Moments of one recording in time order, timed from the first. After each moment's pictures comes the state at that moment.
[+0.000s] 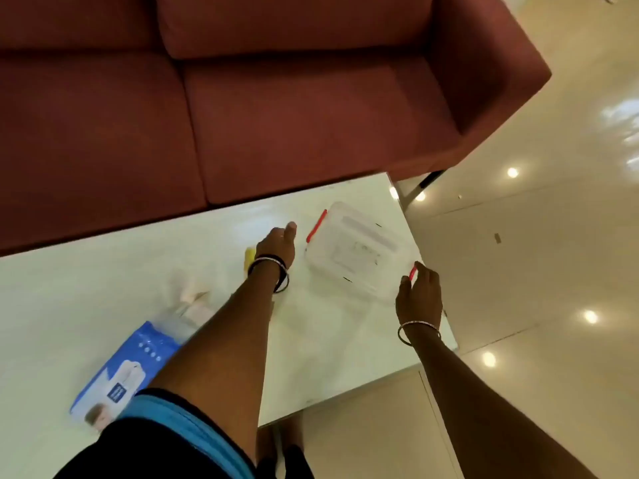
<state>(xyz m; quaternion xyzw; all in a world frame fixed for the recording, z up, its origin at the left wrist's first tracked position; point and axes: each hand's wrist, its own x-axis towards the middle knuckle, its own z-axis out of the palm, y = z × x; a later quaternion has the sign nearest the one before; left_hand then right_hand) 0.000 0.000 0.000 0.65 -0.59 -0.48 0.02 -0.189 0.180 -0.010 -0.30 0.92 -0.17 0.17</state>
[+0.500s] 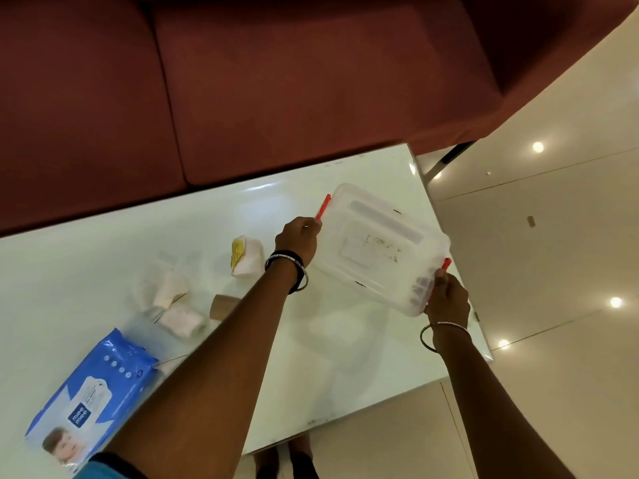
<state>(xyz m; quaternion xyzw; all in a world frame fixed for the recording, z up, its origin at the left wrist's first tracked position) -0.046 -0.010 -0.090 0.64 -0.55 -0.54 0.08 -0.233 0.175 -0.107 -0.10 0.91 -0.32 0.26</state>
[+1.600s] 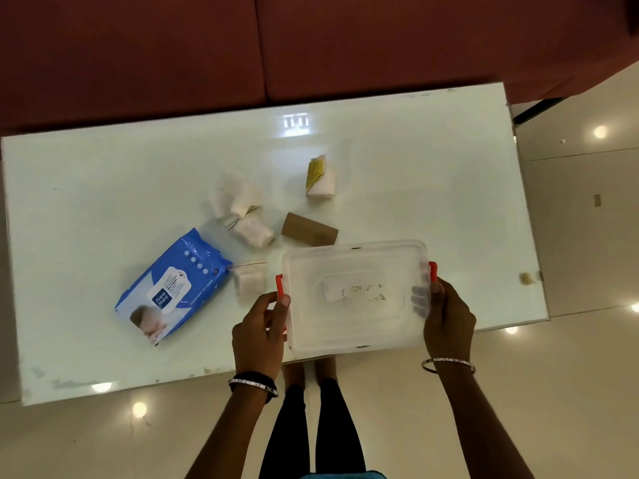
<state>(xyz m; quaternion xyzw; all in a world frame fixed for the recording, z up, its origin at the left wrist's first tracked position) 0.186 0.205 -0.080 0.74 -0.48 -0.44 0.18 -0.075 0.258 -0.100 -0.33 0.87 -0.26 0.26</state>
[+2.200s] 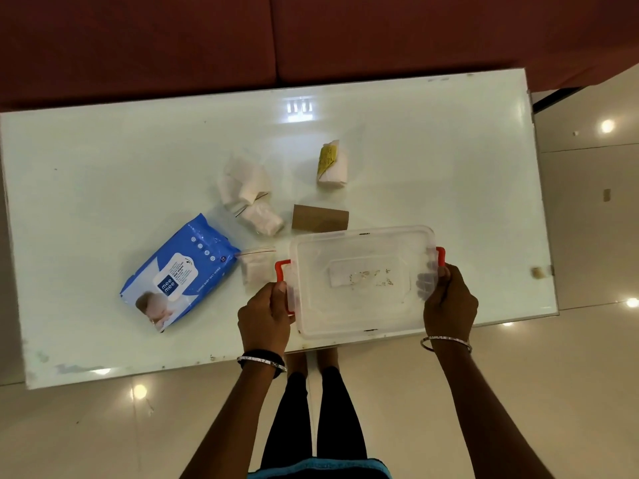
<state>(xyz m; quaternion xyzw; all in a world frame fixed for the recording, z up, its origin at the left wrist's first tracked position) 0.195 0.199 -0.106 0.76 -0.50 -0.39 0.16 -0.065 0.242 -0.109 -0.35 0.90 -0.20 0.18</state>
